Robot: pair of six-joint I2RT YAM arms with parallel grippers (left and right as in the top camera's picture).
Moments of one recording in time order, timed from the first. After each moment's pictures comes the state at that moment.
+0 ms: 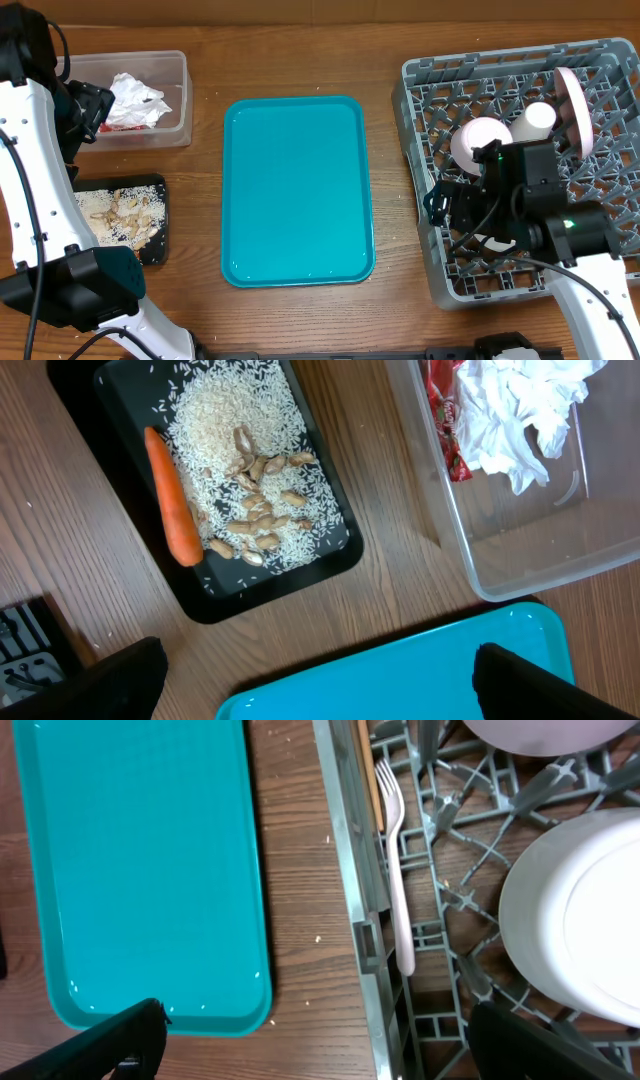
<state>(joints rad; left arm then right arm) 0.33 1.91 2.19 -1.69 -0.13 -0.95 0.16 1.11 1.09 -1.11 -0.20 0.33</state>
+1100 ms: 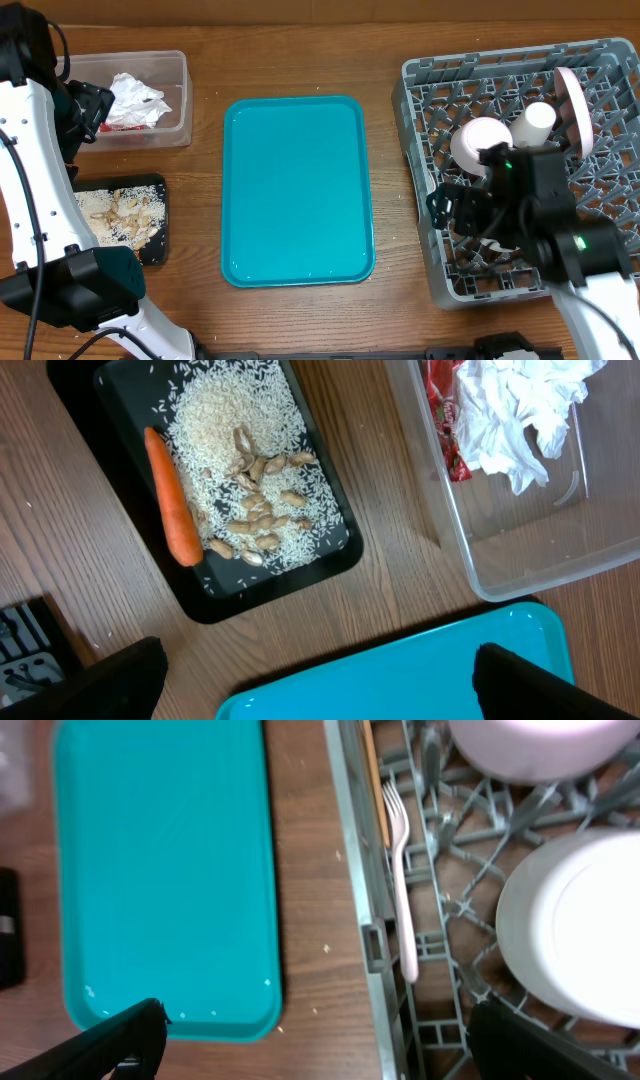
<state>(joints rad) 0.33 1.91 2.19 -1.69 -0.13 -0.95 0.16 1.03 1.09 -1.10 -0.20 0.33</state>
